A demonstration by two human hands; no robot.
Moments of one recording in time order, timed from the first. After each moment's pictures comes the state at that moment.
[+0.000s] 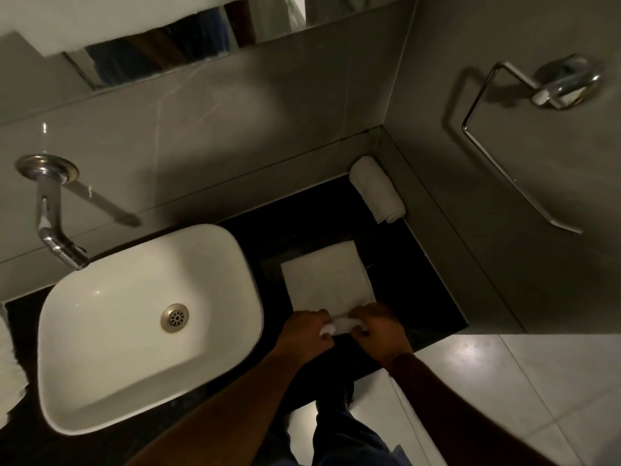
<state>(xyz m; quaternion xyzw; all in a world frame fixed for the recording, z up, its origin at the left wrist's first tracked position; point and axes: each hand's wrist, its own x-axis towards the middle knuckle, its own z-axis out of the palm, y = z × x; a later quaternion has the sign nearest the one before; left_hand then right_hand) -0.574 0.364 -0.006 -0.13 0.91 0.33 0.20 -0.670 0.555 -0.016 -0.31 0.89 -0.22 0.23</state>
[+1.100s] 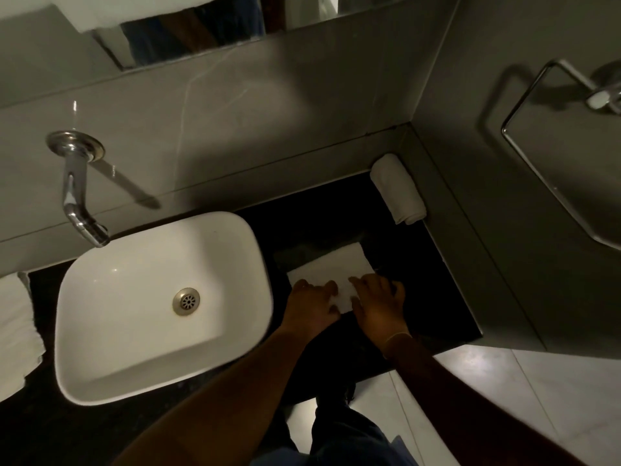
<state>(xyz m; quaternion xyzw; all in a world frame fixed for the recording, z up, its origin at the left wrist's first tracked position) -0.601 0.345 0.016 -0.15 0.96 0.17 0.14 -0.692 0.508 -0.011 -0.37 0.92 -0.10 0.08</state>
